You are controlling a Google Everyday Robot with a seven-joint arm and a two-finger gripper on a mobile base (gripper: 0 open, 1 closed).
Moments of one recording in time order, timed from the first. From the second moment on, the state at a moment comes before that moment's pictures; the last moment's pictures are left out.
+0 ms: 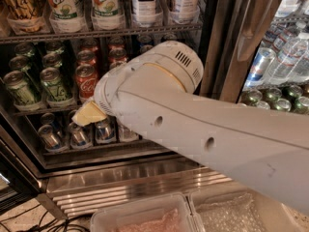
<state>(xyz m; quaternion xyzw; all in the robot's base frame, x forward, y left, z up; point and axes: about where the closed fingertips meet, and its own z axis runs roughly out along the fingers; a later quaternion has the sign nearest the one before) 0.530 0.113 0.909 -0.44 0.76 0.05 0.48</state>
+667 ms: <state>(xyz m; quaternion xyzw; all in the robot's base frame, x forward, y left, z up) 0.498 0.196 0.937 -0.47 0.69 0.12 0.53</state>
